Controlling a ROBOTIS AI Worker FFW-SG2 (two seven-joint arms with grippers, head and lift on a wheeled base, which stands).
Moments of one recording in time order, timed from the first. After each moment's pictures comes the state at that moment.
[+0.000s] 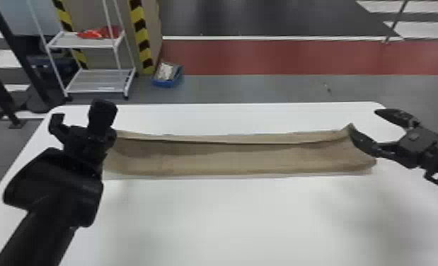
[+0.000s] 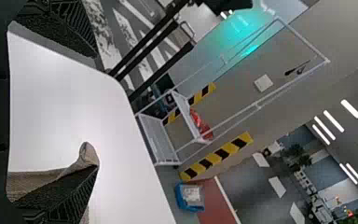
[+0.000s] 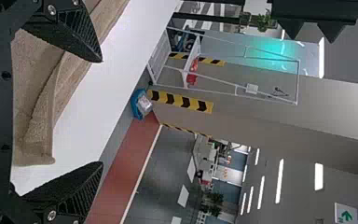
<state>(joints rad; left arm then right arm) -0.23 0.27 -0.17 -1.49 -0.20 0.59 0.41 -0.27 -0.36 -0.24 -1.11 -0.03 -0.18 0.87</state>
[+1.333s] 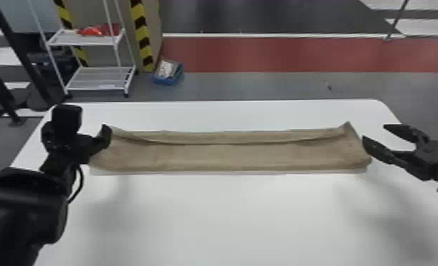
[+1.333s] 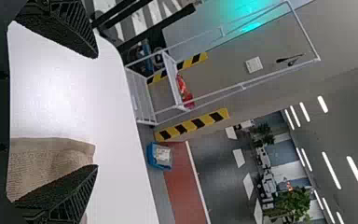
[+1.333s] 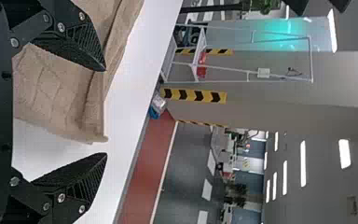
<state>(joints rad) -0.12 0.32 -0.02 -1.53 0.04 0.38 0.16 -0.23 -0.37 -0.32 -1.11 -0.06 -0.04 0.88</state>
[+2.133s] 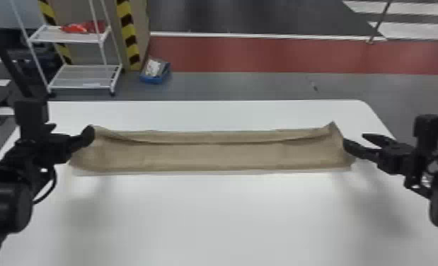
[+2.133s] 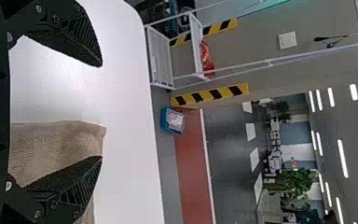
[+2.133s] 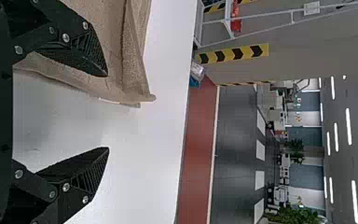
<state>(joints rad) -0.16 0.34 0.04 -1.49 0.18 0.48 -0.01 -0.35 -0.35 -0.27 -0.99 0.01 0.17 0.71</state>
